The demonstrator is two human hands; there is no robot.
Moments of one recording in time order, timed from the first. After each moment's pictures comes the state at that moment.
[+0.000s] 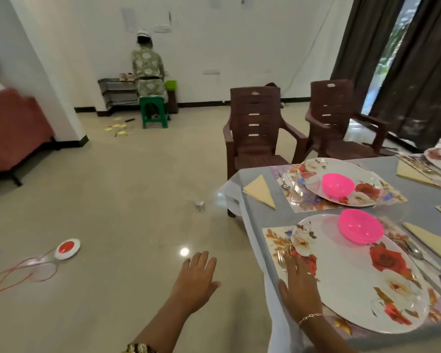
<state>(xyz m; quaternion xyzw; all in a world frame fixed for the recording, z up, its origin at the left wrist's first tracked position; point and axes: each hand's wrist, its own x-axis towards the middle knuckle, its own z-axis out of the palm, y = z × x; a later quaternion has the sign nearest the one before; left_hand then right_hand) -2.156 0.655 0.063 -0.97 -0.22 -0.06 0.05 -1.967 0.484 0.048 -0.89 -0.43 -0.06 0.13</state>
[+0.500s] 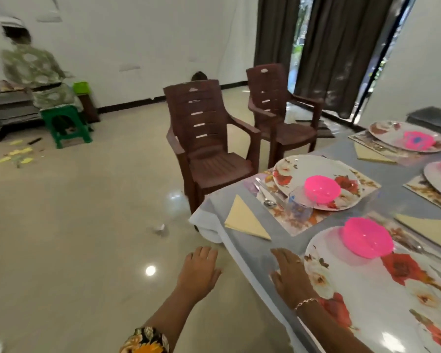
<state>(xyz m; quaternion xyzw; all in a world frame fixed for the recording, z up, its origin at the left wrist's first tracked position) -1.995 0.839 0.055 -1.00 -0.06 -0.06 -0.02 -1.887 0.621 0.053 -0.92 -0.33 -0.04 0.21</state>
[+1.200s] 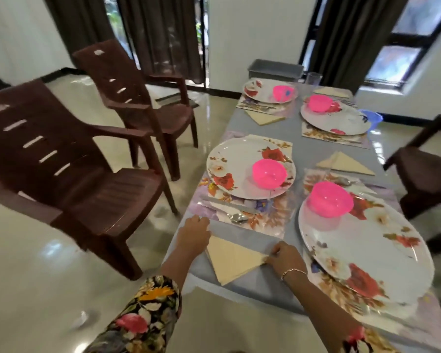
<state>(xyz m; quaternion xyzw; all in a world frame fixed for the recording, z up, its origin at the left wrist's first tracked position) -1.704 0.935 0.040 -0.98 0.19 0.05 -0.09 -1.817 0.727 0.061 -0.89 0.30 0.12 0.32</state>
